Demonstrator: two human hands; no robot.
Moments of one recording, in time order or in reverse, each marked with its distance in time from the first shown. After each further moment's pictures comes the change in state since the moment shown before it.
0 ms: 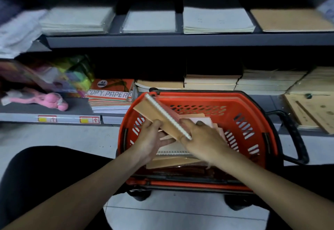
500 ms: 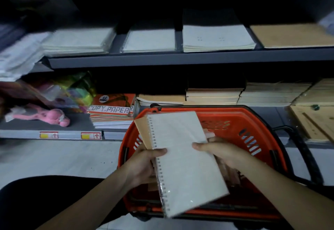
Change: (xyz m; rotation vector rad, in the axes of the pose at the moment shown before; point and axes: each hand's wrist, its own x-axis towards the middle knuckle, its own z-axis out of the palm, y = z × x) left_hand -0.003 0.012 -0.028 0.099 -0.103 -0.240; right_hand 0.045 0.066 0.010 0.916 -0.220 0.411
